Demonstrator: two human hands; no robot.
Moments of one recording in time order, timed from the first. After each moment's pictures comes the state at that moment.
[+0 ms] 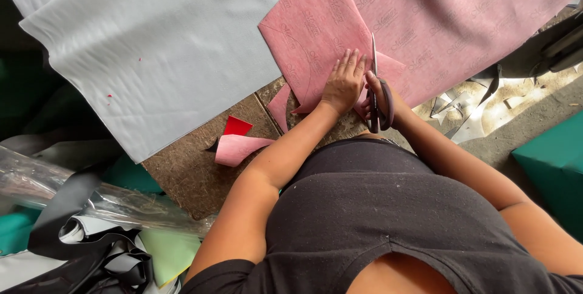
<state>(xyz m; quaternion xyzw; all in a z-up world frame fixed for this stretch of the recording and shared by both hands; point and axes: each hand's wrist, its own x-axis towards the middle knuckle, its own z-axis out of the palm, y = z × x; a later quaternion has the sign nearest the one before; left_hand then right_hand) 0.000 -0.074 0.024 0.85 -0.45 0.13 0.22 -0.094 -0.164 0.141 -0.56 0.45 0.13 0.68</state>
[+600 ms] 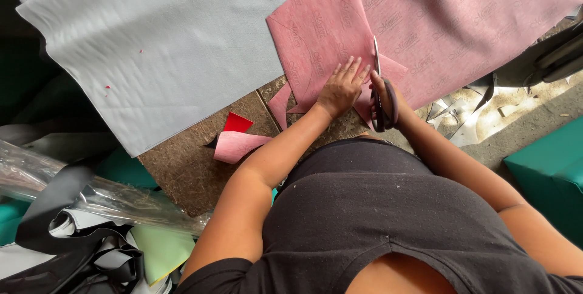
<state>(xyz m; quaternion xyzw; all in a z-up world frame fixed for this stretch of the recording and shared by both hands) 0.003 -0.052 0.017 0.82 -0.50 0.12 0.25 -0.095 -0.169 0.136 -0.61 0.44 0.10 0.65</state>
